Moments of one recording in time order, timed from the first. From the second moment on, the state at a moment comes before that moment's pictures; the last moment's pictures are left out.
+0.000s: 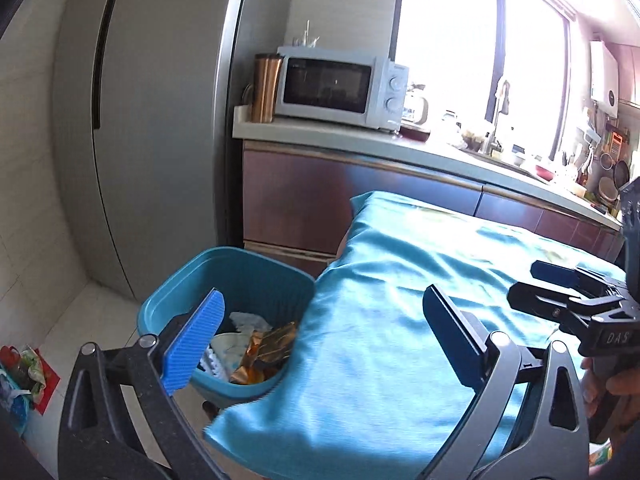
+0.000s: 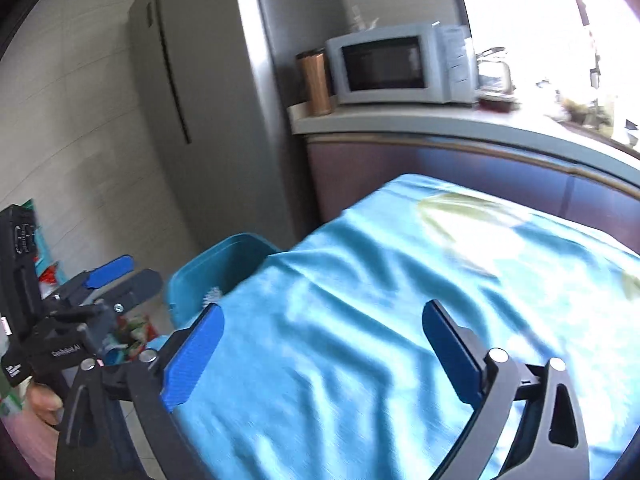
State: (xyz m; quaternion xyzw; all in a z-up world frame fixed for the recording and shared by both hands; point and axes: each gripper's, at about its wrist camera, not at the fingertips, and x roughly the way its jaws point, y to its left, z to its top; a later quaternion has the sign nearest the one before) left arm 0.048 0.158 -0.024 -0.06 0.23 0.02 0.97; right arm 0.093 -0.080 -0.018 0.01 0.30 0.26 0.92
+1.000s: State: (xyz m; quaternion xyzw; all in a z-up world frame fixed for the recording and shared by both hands) left arm 0.002 0.035 -0.005 0.00 0.15 -0.01 0.99; right arm -0.007 -0.195 -0.020 0.01 0.16 0.03 0.99
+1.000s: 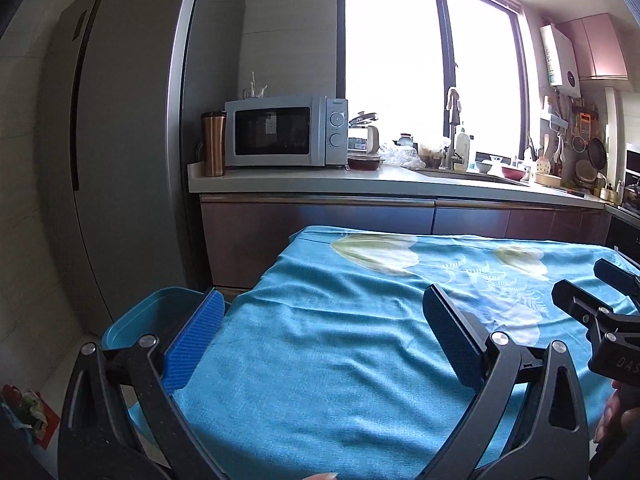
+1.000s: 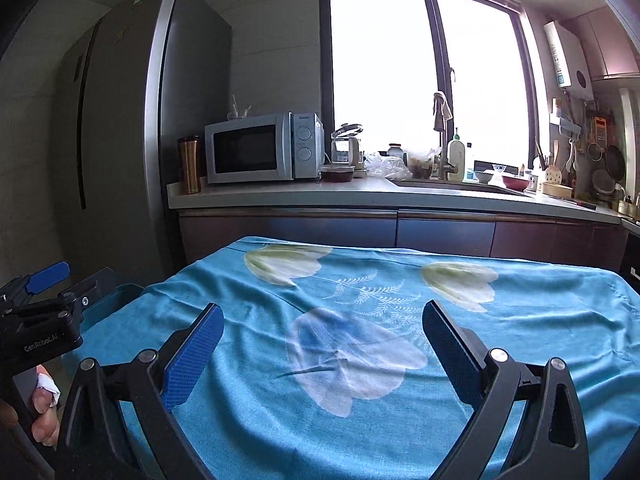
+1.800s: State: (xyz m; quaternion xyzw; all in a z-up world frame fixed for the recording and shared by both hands) left arm -0.012 0.022 -0.005 0.01 0.13 -0.03 0.99; right arm -0.024 -0.208 -0.014 0.02 0.14 0.01 0.99
